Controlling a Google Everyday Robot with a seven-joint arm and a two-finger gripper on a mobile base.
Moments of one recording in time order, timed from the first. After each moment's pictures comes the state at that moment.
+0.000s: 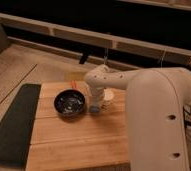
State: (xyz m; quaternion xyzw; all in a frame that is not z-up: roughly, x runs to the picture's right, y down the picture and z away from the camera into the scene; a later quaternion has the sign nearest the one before) arm -0.008 0.076 0.856 -0.23 0.19 0.64 0.70
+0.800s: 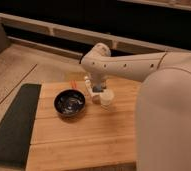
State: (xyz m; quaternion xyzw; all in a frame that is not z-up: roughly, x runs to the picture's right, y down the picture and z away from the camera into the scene) arm 0.032 -0.023 0.802 -0.11 0.15 0.68 0.71
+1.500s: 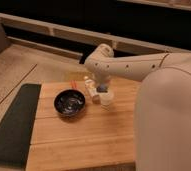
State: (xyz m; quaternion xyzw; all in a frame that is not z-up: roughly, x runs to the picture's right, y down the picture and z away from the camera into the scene) arm 0.070 -0.022 0.814 -0.08 0.18 0.70 0.69
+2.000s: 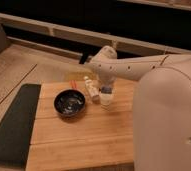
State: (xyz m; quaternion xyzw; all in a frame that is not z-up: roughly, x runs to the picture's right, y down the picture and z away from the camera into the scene) arm 0.081 -0.005 0.837 -0.09 0.20 0.72 0.66
